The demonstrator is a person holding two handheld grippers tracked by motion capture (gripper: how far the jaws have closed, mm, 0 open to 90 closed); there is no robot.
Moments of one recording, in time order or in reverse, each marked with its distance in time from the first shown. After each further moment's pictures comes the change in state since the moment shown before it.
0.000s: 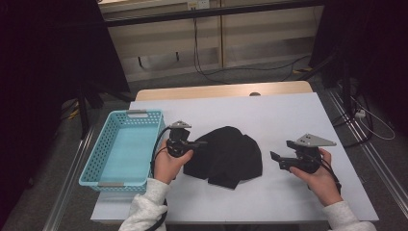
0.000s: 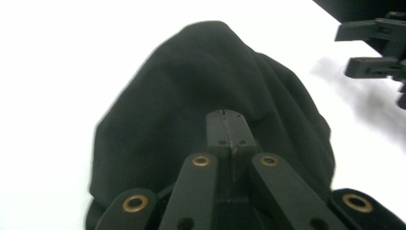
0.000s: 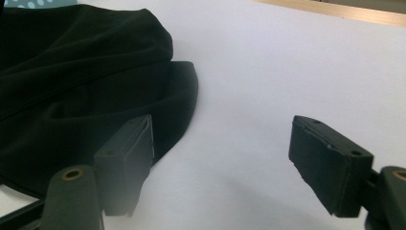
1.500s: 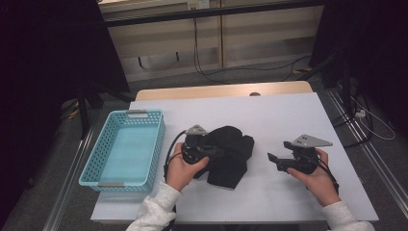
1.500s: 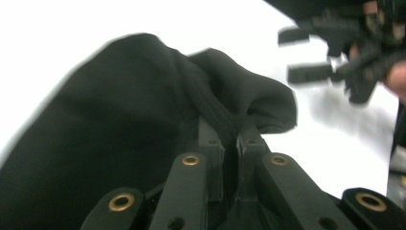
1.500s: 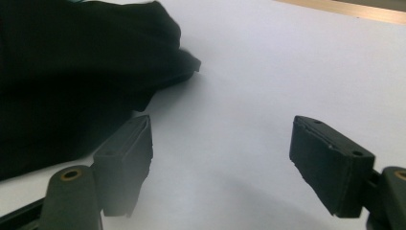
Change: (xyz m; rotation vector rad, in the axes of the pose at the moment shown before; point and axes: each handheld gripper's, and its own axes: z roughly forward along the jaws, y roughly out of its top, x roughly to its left) left arm -0.031 0.007 0.002 -0.069 -0.052 0.046; right arm 0.006 0.001 0.005 0.011 0.026 -0.023
